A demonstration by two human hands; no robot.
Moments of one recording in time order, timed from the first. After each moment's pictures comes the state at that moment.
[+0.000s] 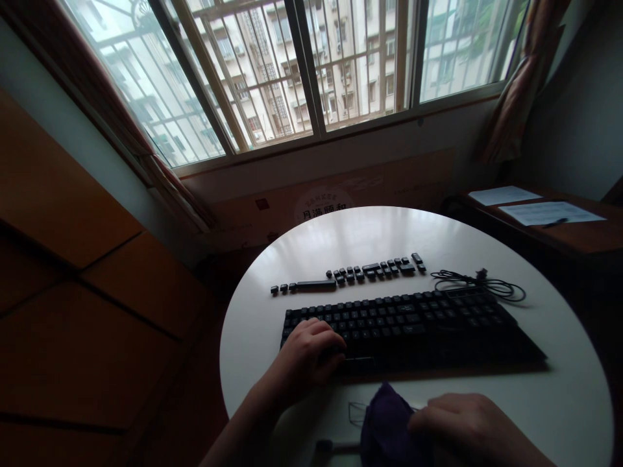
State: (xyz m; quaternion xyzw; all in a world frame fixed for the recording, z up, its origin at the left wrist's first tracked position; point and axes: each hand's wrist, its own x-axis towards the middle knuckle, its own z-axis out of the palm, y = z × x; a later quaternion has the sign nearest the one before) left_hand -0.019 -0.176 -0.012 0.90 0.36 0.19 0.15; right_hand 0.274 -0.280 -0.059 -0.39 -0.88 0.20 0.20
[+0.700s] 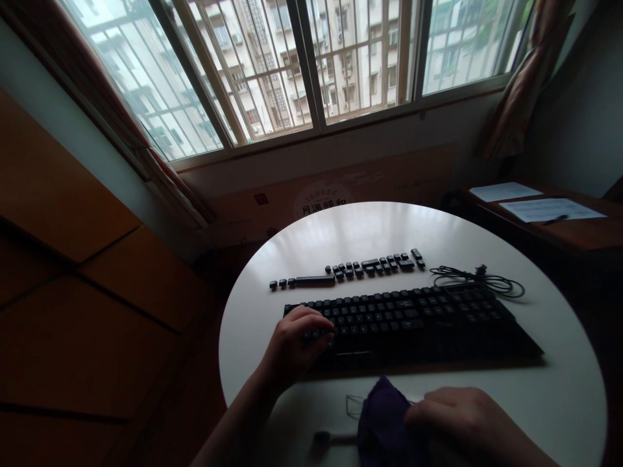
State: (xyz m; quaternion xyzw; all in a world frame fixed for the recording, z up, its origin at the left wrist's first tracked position) left_hand -0.022 -0.173 -0.002 0.84 0.35 0.37 0.17; right_hand 0.273 -0.281 -0.057 -0.39 -0.87 0.19 0.21
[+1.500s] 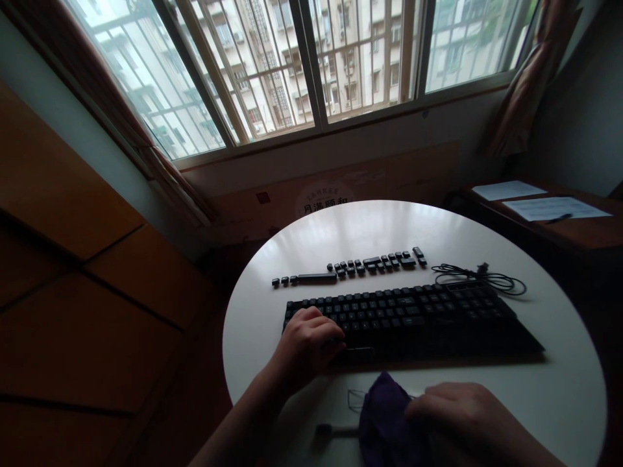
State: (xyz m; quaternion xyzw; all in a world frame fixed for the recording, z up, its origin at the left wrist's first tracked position) left_hand -0.015 -0.175 -0.014 0.91 0.32 0.26 0.06; right_hand 0.272 -0.282 -0.064 -0.40 -0.87 0.19 0.21
